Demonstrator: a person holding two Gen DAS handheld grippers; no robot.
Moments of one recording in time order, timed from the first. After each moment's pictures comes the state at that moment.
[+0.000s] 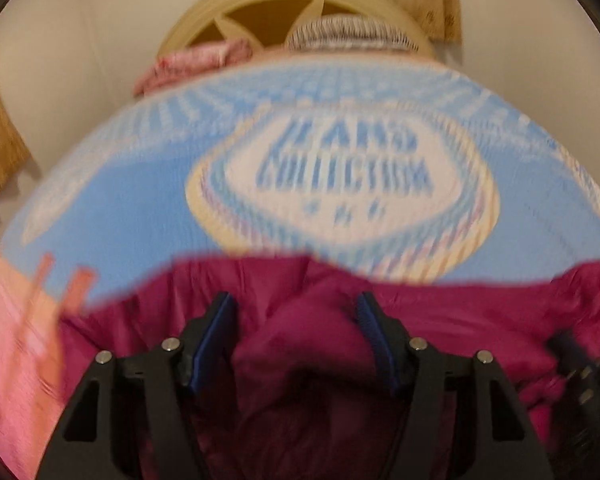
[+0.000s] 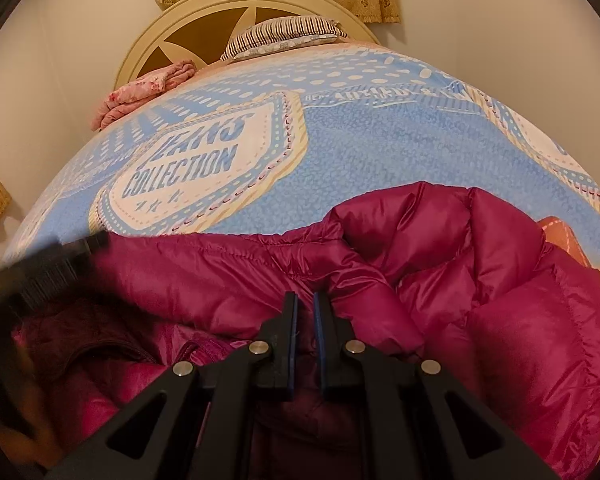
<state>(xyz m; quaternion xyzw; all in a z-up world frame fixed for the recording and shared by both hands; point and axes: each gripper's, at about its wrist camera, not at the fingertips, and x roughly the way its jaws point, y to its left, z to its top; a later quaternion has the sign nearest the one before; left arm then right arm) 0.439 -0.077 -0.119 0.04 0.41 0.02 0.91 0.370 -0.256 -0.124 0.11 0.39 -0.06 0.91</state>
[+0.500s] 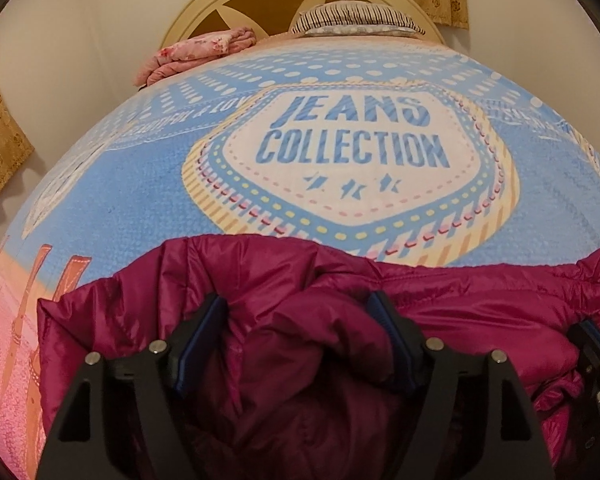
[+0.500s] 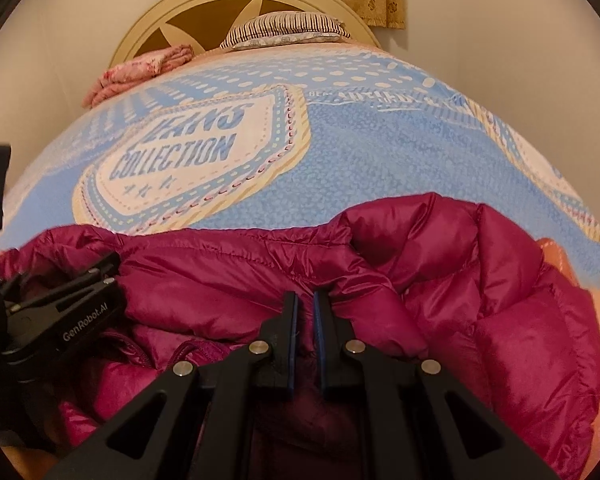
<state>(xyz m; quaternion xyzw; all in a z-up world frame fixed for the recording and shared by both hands) 0.444 -0.087 -0.124 0.06 0.42 0.03 0.90 0.381 -0.237 -0.125 0.04 0.41 -0.09 0.91</state>
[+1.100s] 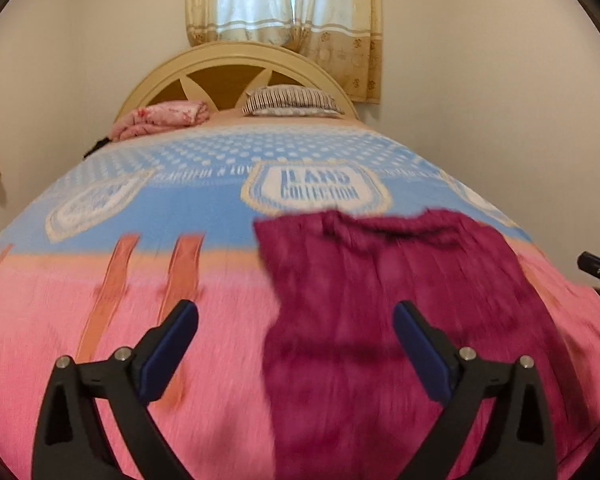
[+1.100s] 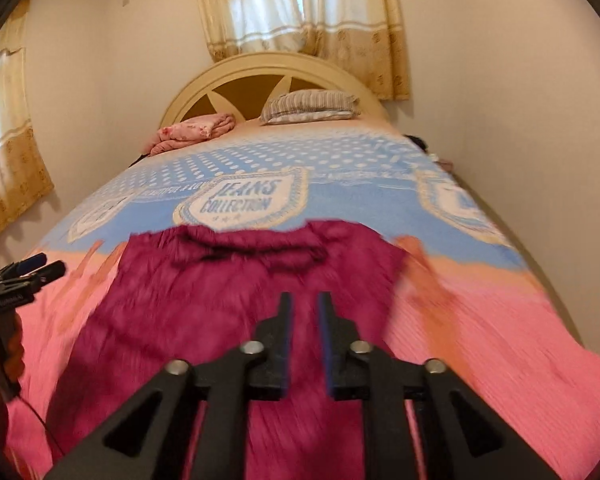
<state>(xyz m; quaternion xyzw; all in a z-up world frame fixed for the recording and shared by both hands) 0.178 0.093 -0.020 0.01 0.30 -0.15 0.94 0.057 -0.266 -0.005 0.06 0.28 -0.04 0.96</state>
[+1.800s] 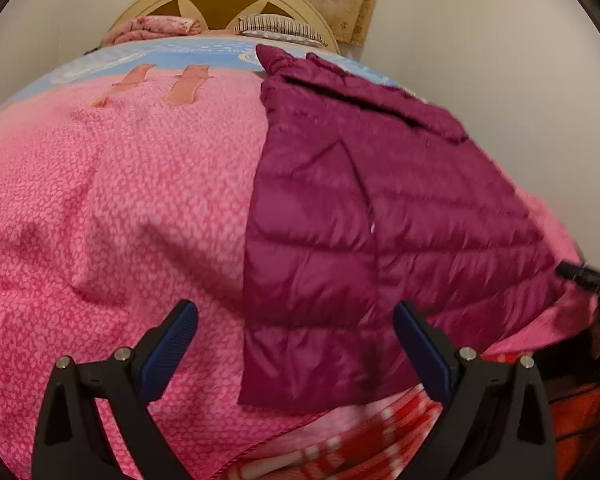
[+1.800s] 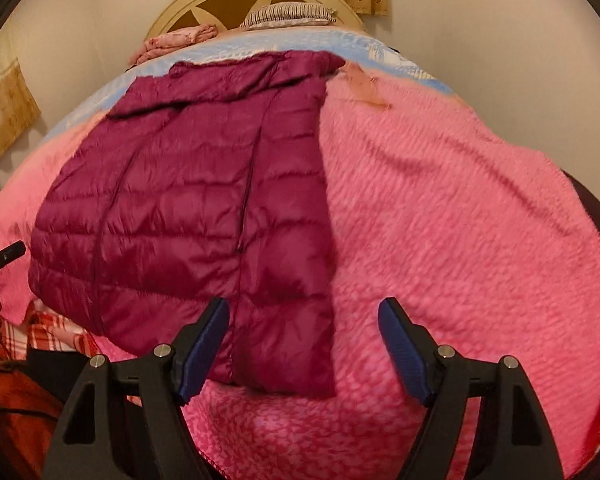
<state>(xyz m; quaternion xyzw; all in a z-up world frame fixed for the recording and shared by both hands) 0.013 0.140 -0.149 -0.03 0.41 -0.20 0.89 -0.120 -0.256 -0.127 0.04 0.43 -0.06 0.90</state>
